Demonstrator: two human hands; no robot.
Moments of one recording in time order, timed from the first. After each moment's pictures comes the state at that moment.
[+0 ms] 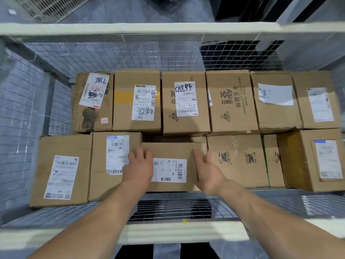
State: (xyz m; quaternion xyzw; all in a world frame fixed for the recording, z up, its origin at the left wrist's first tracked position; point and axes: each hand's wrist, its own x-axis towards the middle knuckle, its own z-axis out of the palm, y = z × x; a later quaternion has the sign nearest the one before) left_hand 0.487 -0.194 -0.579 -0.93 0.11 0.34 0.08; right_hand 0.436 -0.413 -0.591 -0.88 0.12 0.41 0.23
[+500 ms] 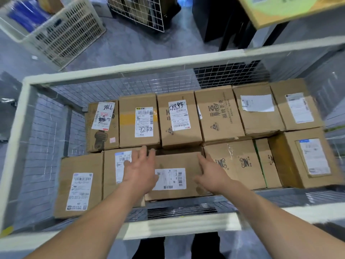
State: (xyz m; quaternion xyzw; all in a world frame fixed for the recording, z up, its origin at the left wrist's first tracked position) left_hand 0.512 -0.213 -0.497 -0.94 0.17 0.28 0.09; right_hand 0.444 -0.440 -0.529 -0.86 0.15 0.37 0.32
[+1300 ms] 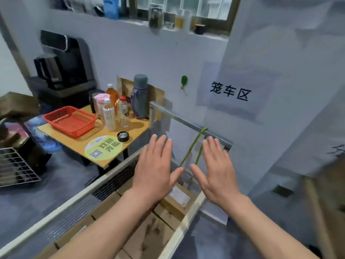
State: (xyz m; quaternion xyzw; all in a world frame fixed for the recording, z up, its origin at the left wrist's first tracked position) left_hand 0.442 -0.477 -0.079 -0.73 0.63 -0.12 -0.24; right_hand 0.268 -0.571 -0.089 -0.88 0.38 -0.27 0.03
